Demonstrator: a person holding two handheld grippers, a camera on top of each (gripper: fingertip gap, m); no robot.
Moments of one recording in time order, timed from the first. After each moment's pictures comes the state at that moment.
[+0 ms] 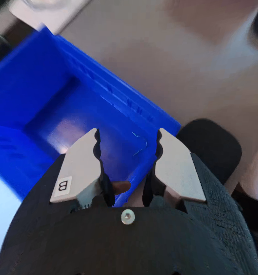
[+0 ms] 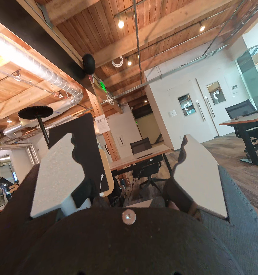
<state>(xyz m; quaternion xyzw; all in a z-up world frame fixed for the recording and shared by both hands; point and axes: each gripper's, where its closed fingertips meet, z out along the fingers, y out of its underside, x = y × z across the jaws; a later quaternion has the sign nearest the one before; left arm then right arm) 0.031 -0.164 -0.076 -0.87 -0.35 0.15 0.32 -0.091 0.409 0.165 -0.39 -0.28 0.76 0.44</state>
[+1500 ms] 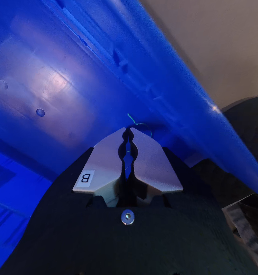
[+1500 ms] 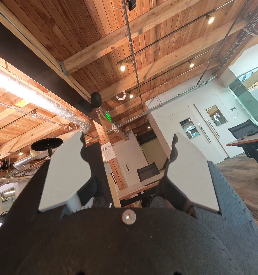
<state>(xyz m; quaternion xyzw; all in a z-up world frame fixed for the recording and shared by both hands) 0.038 -0.163 -0.188 -0.91 -0.41 0.04 0.07 -0.053 0.425 0.192 -0.35 -0.18 0.80 0.45</state>
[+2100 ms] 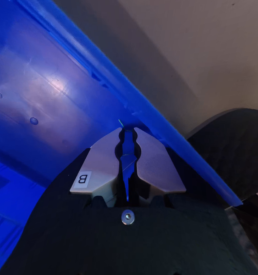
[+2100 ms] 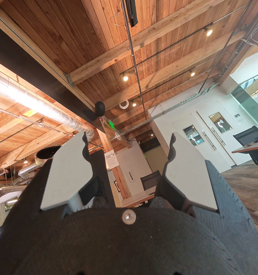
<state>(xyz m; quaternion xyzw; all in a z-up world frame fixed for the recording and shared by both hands) 0.038 -0.147 -0.189 -0.90 -0.42 0.05 0.08 -0.040 0.427 0.197 -0.32 -0.15 0.82 0.46</state>
